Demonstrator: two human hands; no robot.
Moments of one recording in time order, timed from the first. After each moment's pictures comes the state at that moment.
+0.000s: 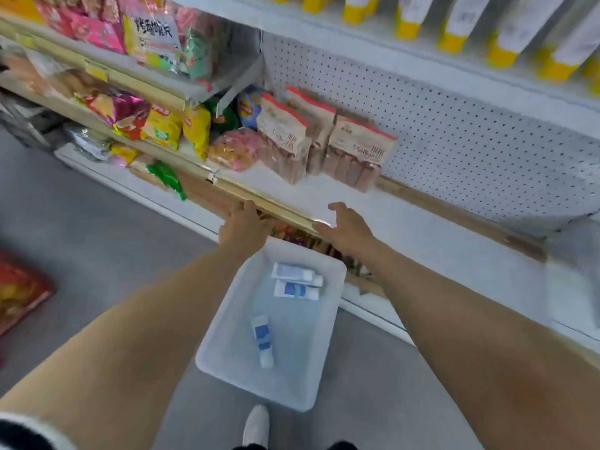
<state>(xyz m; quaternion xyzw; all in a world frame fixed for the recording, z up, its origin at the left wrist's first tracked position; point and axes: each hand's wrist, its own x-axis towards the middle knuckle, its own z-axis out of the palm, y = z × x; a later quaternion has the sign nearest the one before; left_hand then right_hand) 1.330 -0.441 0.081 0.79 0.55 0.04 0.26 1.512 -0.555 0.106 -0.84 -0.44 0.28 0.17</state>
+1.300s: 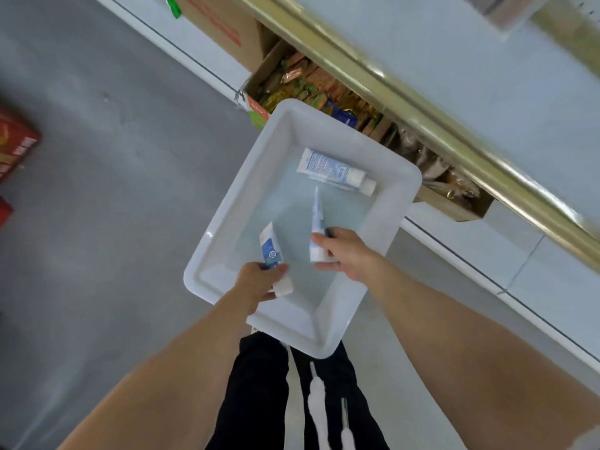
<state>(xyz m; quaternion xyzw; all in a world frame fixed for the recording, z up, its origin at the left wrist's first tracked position) 1.258 -0.566 -0.238 0.26 0.72 -0.06 0.65 1.456 -0.583 -0.223 -0.68 -0.04 0.69 0.24</state>
